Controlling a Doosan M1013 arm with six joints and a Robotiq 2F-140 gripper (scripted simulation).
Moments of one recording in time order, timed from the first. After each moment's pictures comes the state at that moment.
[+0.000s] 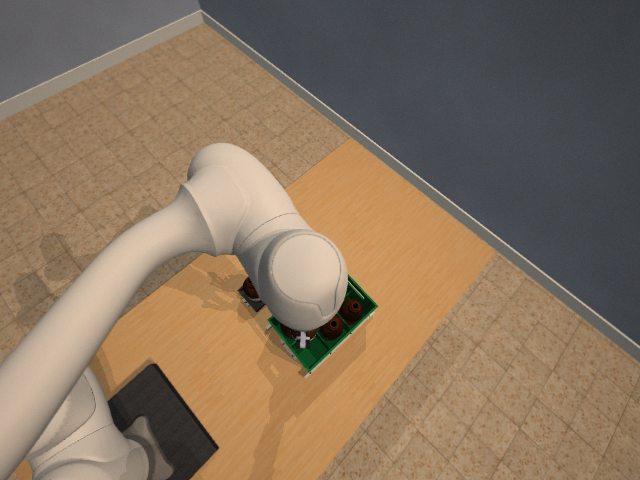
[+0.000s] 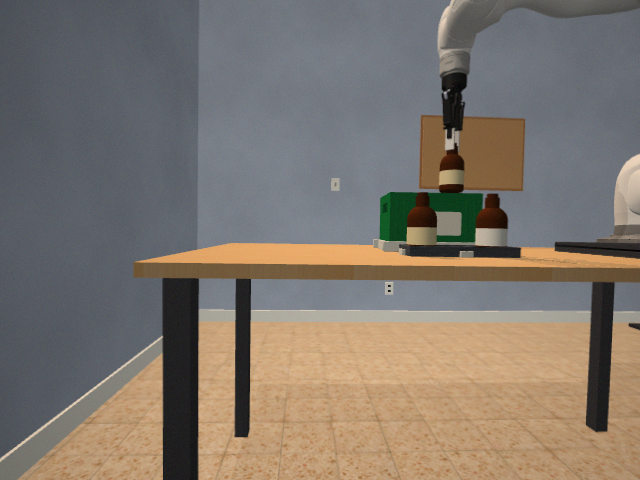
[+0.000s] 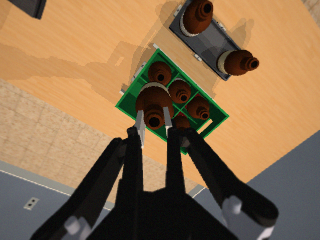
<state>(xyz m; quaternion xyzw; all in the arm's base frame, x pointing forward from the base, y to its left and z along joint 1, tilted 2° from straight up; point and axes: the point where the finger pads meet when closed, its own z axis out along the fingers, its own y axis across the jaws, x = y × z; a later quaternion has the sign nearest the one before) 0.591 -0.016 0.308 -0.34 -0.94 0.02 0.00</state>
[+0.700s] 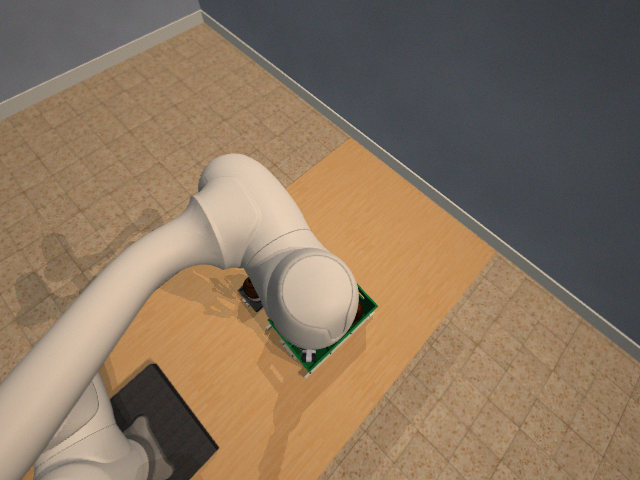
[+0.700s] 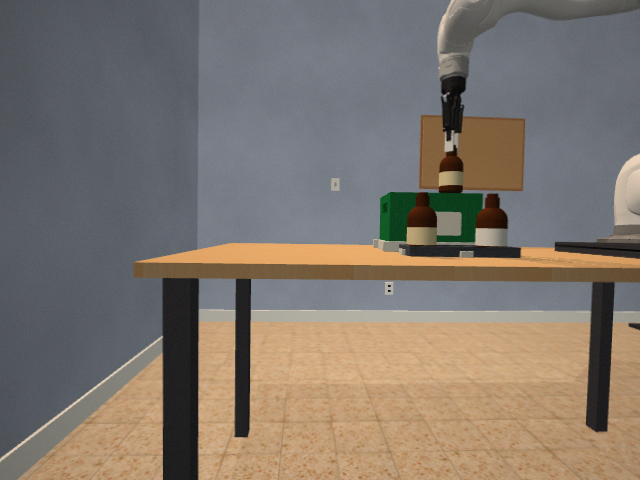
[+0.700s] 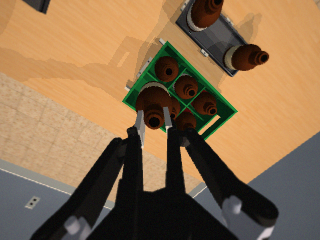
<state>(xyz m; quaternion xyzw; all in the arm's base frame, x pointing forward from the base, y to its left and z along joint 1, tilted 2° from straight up) 0.586 -0.041 0.309 -0.34 -0.94 0.02 0.00</state>
